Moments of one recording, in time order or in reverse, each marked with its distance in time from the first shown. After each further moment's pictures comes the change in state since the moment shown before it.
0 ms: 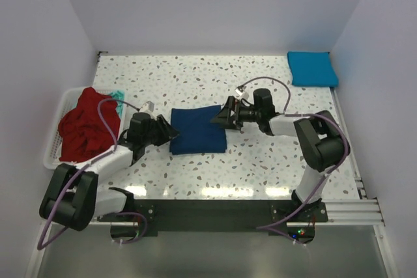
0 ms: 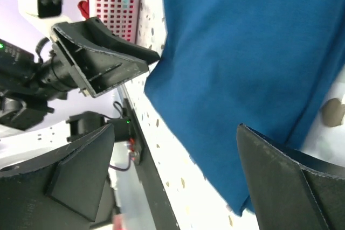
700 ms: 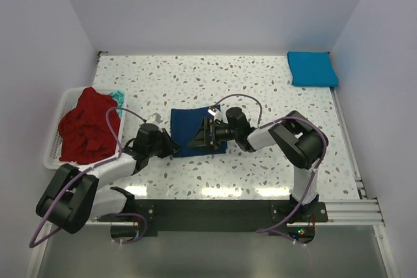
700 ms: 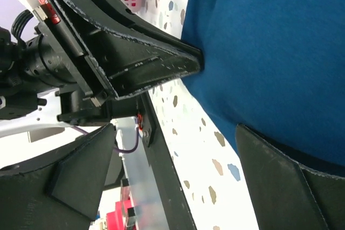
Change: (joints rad) left arm -0.121 -0.051 -0.097 -0.024 -0.071 -0.031; right arm 0.298 0.089 -0.020 0.133 0.103 0.115
